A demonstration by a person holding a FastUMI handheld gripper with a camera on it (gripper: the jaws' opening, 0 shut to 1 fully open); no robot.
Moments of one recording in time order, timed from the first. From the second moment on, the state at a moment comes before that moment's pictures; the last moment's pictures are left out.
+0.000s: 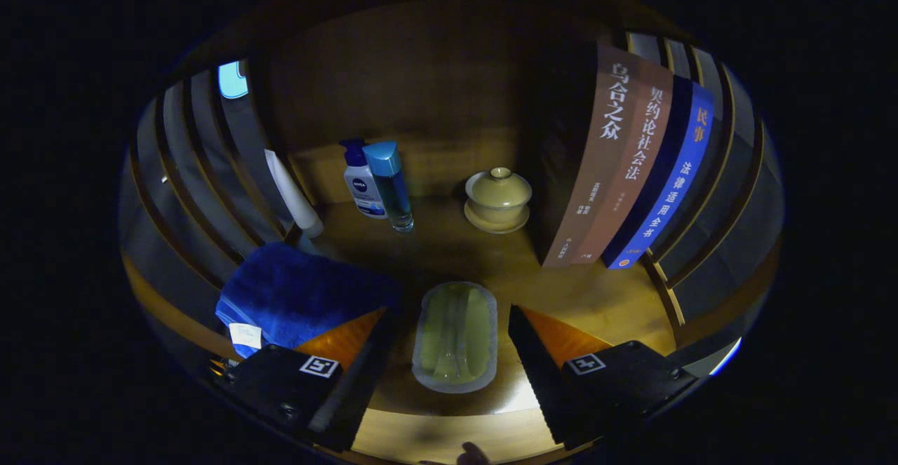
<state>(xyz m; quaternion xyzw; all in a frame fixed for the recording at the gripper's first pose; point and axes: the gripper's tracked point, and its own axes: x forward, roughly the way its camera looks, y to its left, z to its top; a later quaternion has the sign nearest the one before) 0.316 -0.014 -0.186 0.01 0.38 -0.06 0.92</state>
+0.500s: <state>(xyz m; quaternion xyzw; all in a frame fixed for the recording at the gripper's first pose) 0.210 0.011 -0.145 0.03 0.31 -0.03 0.95</state>
